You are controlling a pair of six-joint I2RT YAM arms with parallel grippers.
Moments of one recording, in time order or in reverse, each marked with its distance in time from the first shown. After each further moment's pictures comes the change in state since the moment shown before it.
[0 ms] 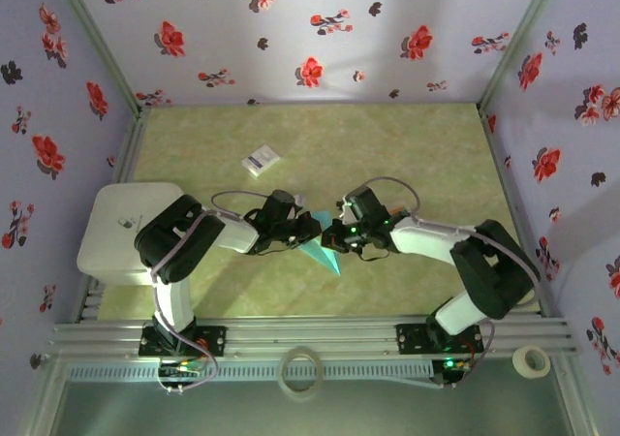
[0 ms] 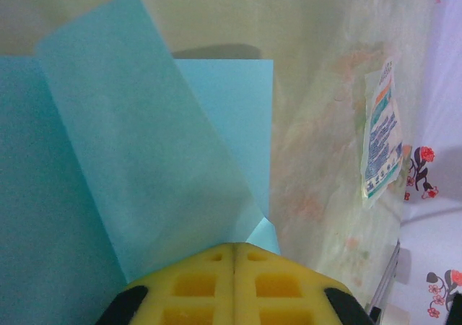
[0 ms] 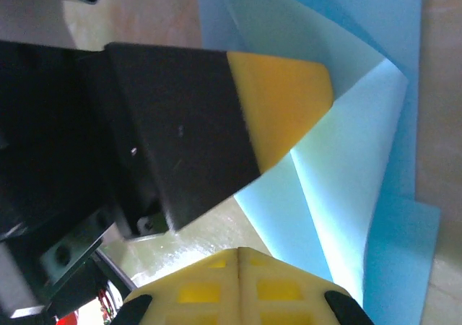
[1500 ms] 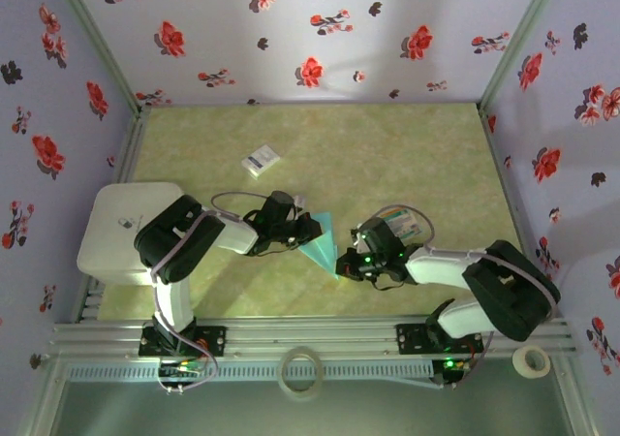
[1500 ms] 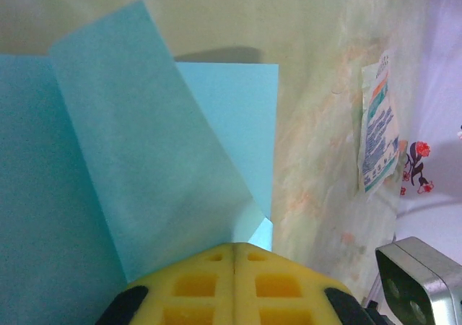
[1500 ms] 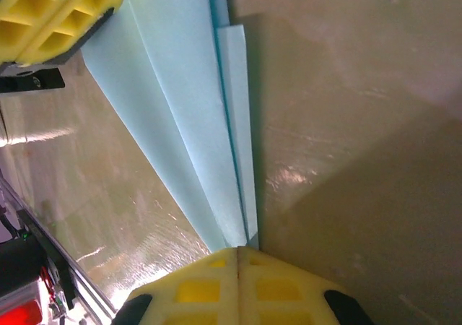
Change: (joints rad) left arm 0.002 0.000 -0.014 0.022 0.014 0.000; right arm 0.047 -0.175 -0.332 0.151 0.062 0.056
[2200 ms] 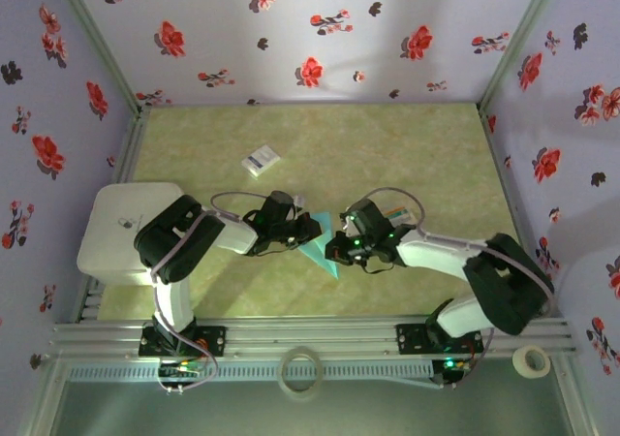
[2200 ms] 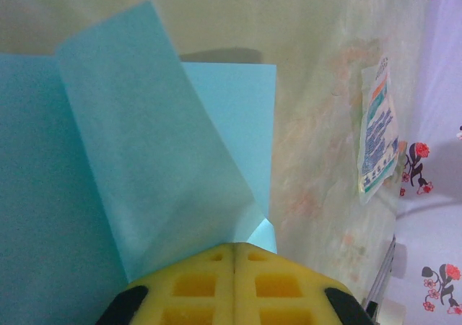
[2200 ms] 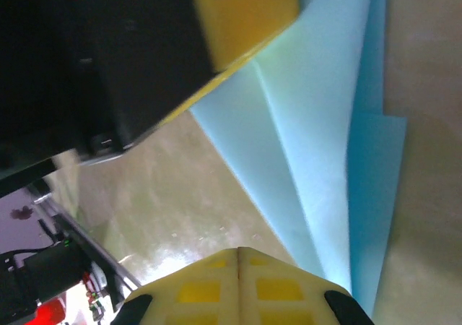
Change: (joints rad) left arm 0.003 0.000 -0.002 0.004 0.001 0.000; right arm 0.008 0.073 0.222 -0.156 -0.014 -0.004
